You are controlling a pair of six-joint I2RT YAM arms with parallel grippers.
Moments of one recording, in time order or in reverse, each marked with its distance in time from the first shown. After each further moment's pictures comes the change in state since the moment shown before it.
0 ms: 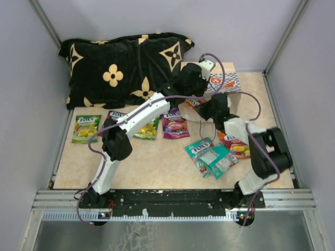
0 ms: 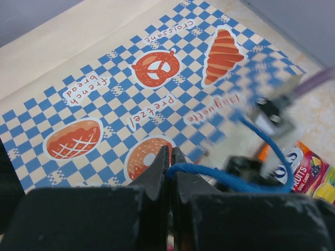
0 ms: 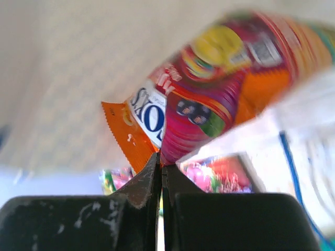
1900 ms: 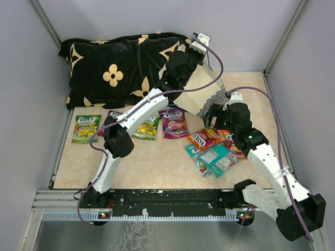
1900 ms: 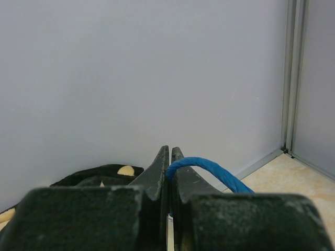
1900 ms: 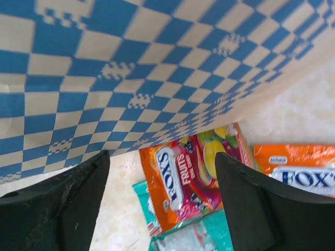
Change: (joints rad) left arm 0.042 0.053 0.107 0.675 -0.162 0.408; right arm 0.040 -0.655 -0.051 -0.552 0.064 -0.829
